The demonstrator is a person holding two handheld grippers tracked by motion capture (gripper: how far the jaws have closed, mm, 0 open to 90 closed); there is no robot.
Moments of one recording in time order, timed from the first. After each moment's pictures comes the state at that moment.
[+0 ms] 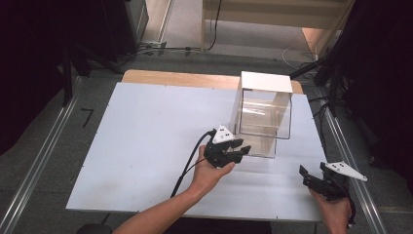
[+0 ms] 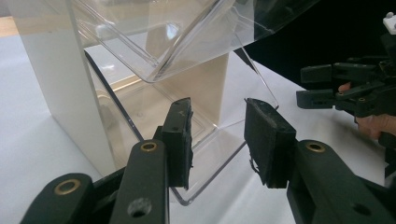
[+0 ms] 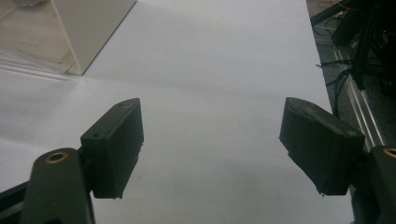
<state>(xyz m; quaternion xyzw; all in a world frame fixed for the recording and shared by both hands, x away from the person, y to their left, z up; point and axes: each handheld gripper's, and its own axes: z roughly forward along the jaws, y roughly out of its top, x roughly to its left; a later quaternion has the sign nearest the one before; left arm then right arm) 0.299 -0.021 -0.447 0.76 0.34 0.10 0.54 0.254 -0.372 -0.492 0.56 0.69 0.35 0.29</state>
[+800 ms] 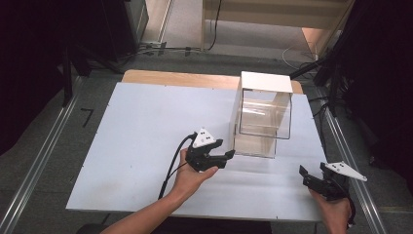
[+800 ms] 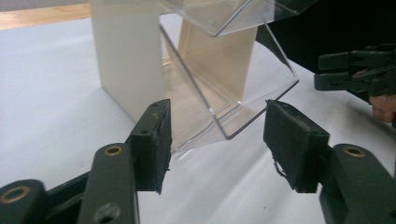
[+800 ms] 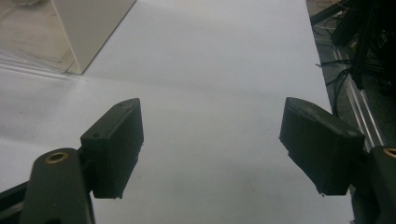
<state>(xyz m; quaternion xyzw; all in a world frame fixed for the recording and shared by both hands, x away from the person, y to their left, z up) 0.285 0.027 -0.451 0.76 0.37 0.12 0.52 0.254 -0.371 -0.492 0.56 0.69 0.35 0.29</state>
